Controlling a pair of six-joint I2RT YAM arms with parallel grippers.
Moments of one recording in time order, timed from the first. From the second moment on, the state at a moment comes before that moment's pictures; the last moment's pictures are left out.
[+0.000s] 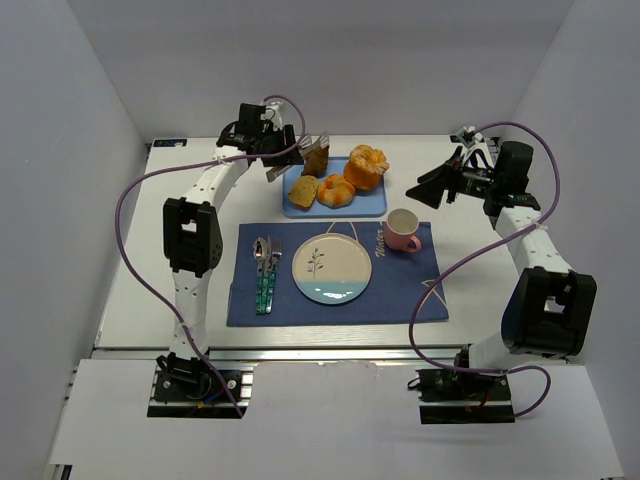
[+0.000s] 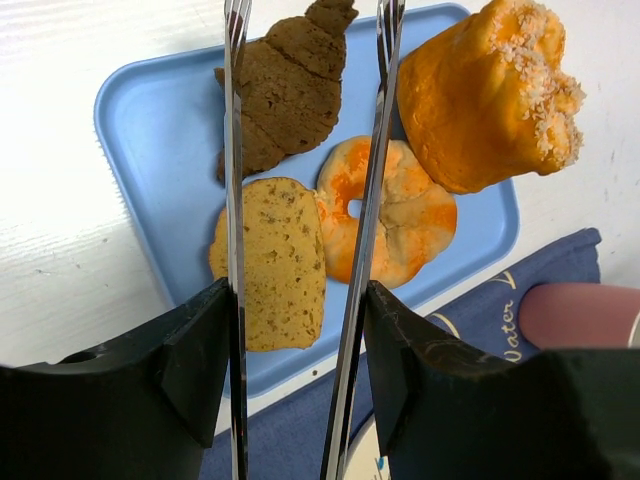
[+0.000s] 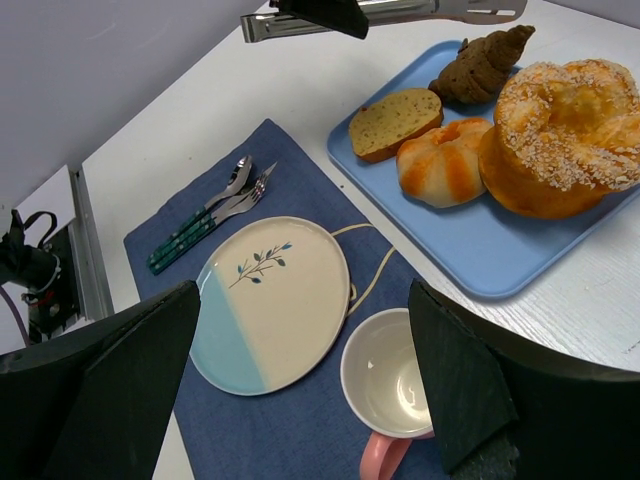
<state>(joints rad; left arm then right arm) -0.25 2.28 2.11 -0.52 0.37 -0.26 -0.09 1.49 1.13 0.00 -1.19 0.06</state>
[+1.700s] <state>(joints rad) -0.42 2.34 2.16 -0.63 -0.03 -0.05 -0.10 1.49 1.08 0.06 -1.22 0.12</state>
